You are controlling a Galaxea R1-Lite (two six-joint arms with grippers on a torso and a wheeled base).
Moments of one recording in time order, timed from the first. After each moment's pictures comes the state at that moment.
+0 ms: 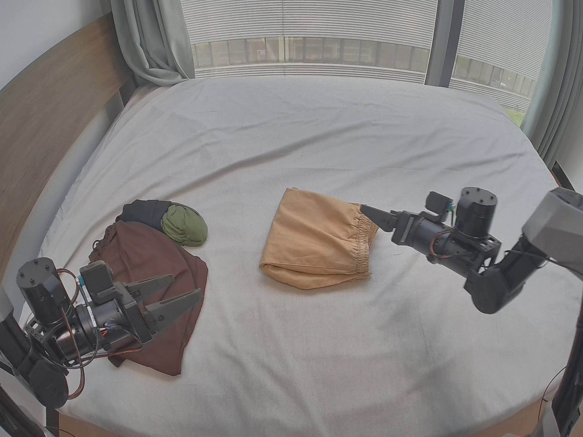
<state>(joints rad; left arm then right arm) -0.18 1.77 -0.10 -1.55 -0.61 -0.33 0.33 2.14 -0.86 -1.20 0.28 0.43</state>
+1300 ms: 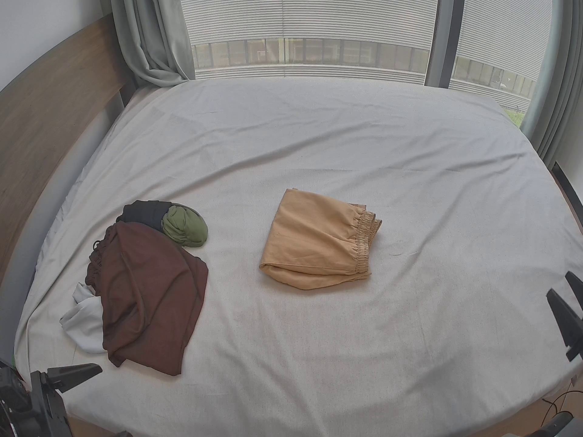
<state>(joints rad) -0.26 0.54 -0.02 -0.43 -0.55 -0.14 0.02 0.68 -0.02 -0.75 0.28 0.22</state>
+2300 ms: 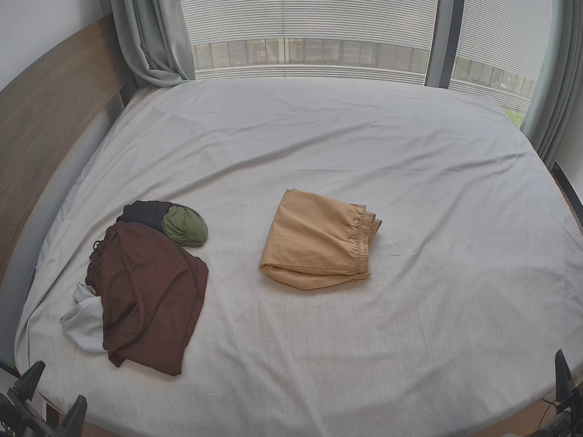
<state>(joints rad) -0.13 0.09 -0.02 -0.07 -0.11 -0.09 0.00 0.01 -0.02 -0.07 -0.02 0.05</state>
